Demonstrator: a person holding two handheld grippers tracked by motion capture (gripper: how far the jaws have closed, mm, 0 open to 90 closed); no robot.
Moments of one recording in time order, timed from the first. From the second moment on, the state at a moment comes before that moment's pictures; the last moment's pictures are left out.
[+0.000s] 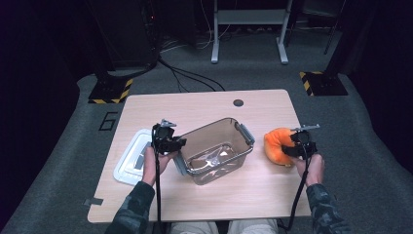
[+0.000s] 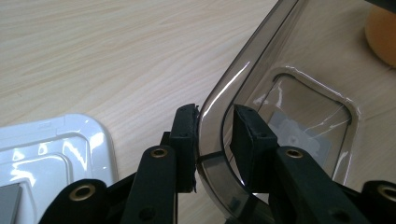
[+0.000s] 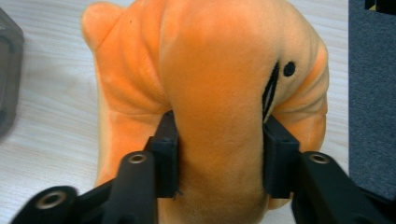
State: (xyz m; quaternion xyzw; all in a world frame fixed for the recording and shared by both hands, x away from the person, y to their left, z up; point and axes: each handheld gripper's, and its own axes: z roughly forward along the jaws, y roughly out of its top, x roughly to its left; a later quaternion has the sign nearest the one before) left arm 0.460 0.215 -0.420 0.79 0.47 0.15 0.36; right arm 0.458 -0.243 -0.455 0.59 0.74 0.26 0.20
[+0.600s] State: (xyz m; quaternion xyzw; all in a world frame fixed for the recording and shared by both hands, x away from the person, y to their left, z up) left arm 0.460 0.215 -0.419 0.79 0.47 0.15 0.36; right arm 0.450 -0.245 -0.438 0.58 0.74 0.29 0.20
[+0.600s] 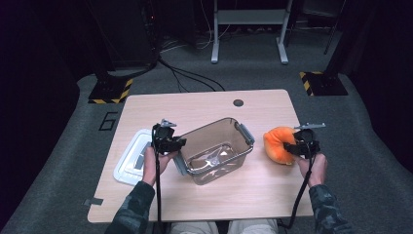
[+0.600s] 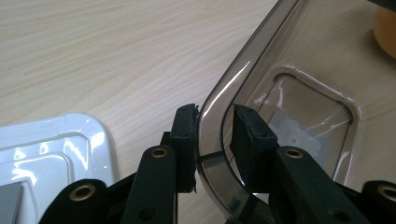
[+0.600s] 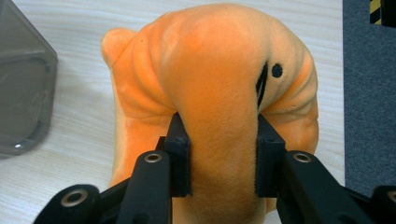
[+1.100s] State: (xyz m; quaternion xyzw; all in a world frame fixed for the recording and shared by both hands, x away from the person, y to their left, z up) left arm 0.460 0.215 -0.420 0.79 0.47 0.15 0.36; right arm 0.440 -0.244 -0.403 0.56 0.73 0.32 0.21
